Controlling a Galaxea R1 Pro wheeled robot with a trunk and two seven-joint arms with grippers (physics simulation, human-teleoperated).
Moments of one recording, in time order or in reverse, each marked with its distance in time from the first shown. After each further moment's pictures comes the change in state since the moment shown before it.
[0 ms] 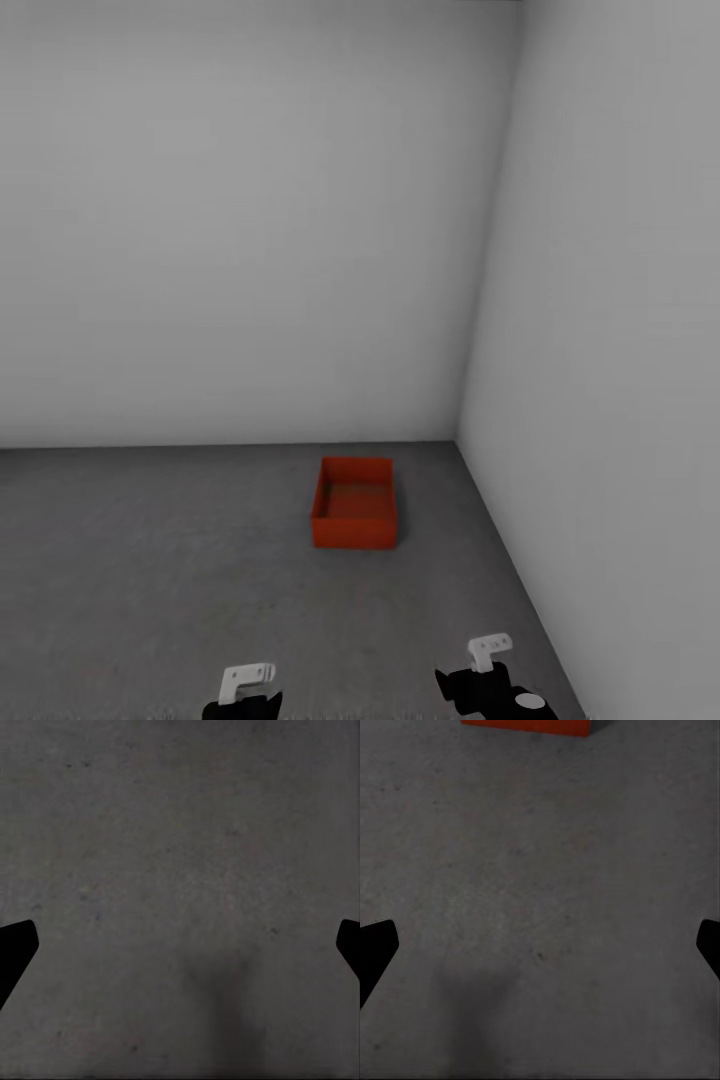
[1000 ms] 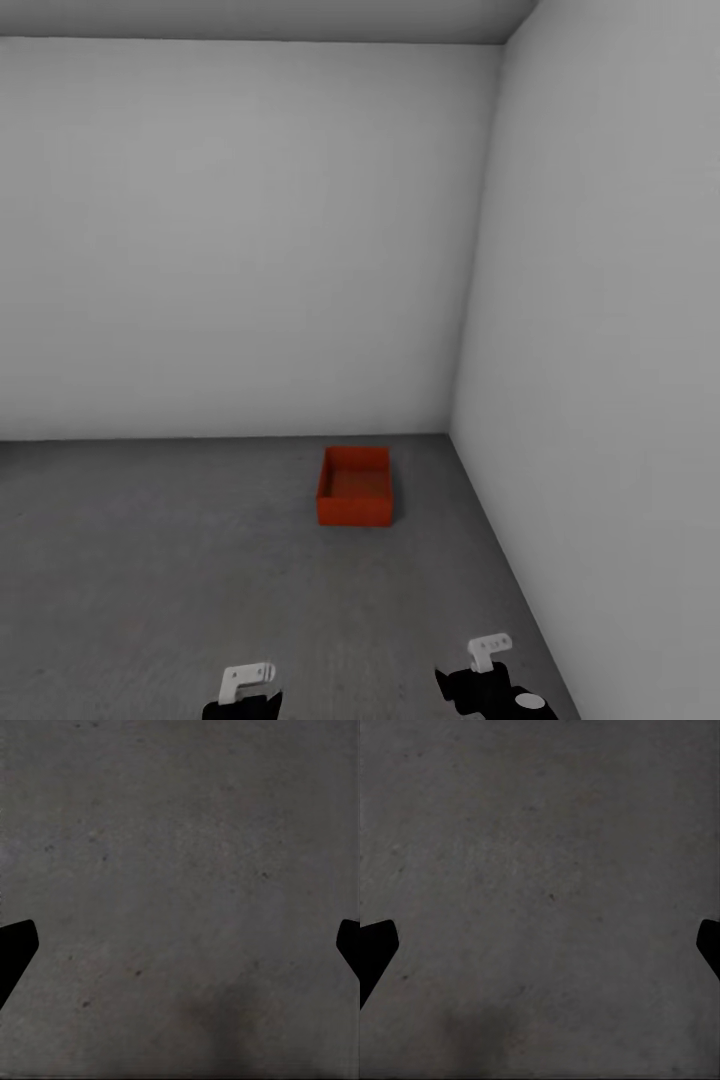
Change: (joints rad) left arm 0.000 0.000 0.000 0.000 0.000 0.000 0.000; right arm 0.000 0.000 0.000 0.000 0.001 0.000 0.000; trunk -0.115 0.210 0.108
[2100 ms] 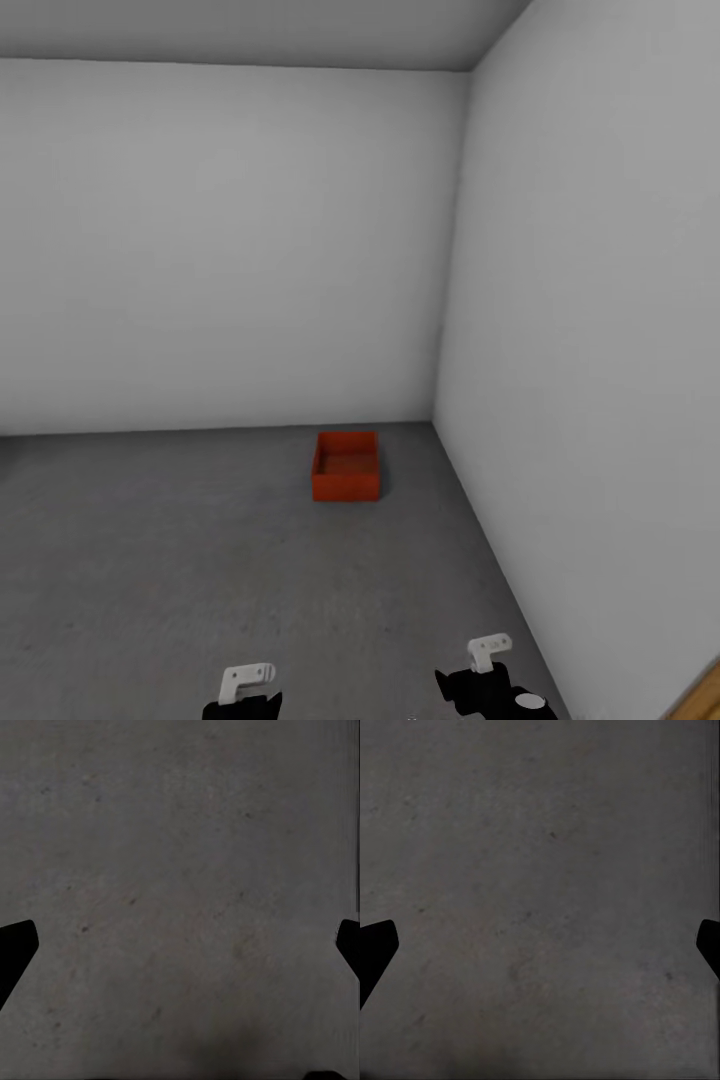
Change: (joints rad) left arm 0.000 0.001 0.000 0.000 0.001 0.001 -0.003; right arm 0.000 0.000 0.001 0.000 0.000 0.001 0.000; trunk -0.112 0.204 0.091
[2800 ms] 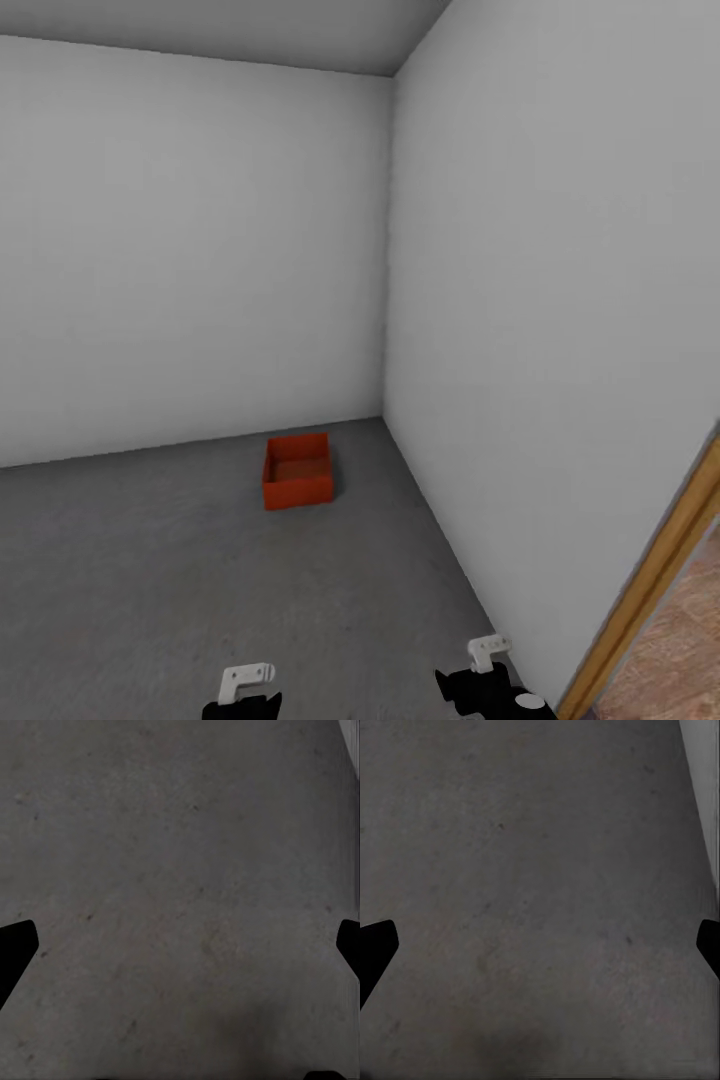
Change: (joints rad) left arm 0.000 0.002 0.000 0.000 0.000 -0.001 -0.005; right arm 0.000 0.000 0.000 0.000 0.000 0.001 0.000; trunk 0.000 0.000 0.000
